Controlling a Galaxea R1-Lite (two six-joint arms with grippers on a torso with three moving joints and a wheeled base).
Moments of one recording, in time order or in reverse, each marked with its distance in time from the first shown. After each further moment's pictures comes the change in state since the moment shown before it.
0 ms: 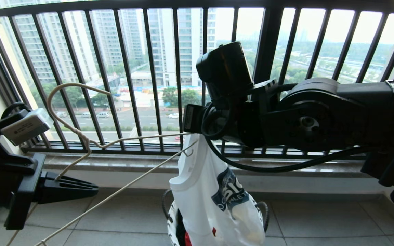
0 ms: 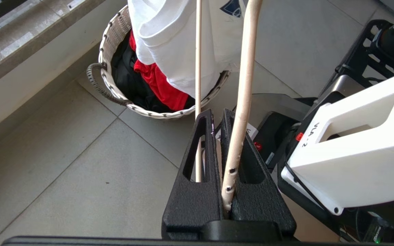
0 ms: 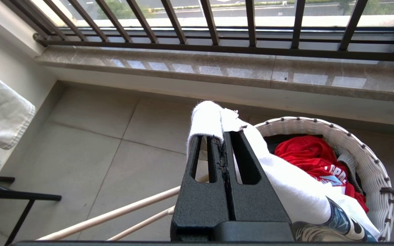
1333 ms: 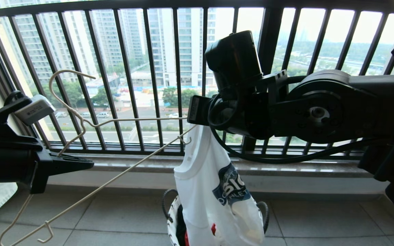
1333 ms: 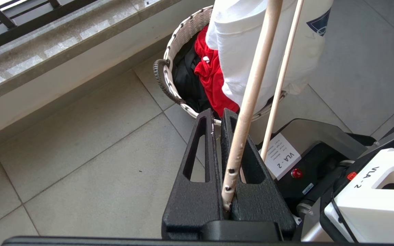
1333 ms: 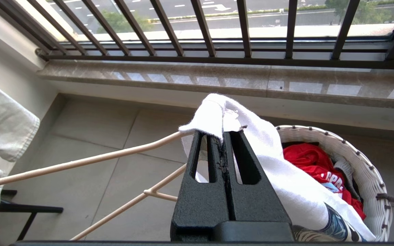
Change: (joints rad) left arm 0.054 0.041 0.010 -0.220 0.170 -0.179; right arm -0.028 -0.014 -0.017 -0.001 -0.006 -0.001
